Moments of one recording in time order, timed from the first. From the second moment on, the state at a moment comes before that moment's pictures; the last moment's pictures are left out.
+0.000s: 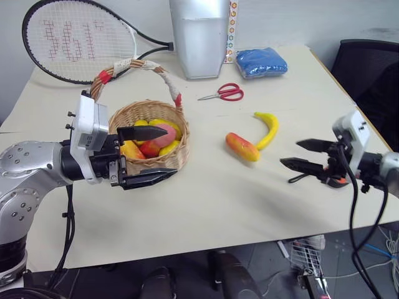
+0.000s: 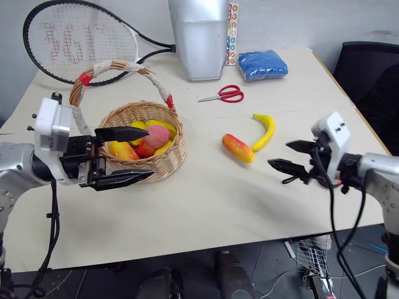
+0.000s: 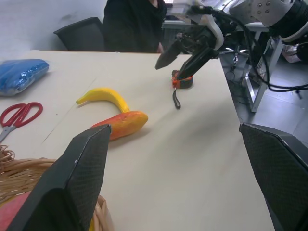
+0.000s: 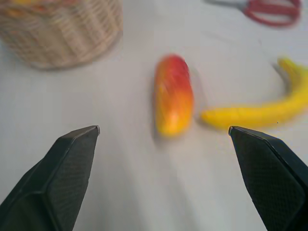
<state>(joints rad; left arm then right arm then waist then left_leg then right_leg) -0.39 0.92 0.27 -0.50 -0.94 0.72 -0.87 -0.28 -0.91 -0.36 -0.29 0.60 0.95 0.87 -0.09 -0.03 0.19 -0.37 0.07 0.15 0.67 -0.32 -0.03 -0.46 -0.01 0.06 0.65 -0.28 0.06</state>
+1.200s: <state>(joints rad) -0.26 0.94 0.47 -0.54 -0.98 0.77 -0.81 -0.82 -0.34 0.05 -0.11 0.53 0.89 0.72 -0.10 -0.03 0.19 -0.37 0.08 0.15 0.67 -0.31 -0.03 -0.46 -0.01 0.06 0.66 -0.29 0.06</state>
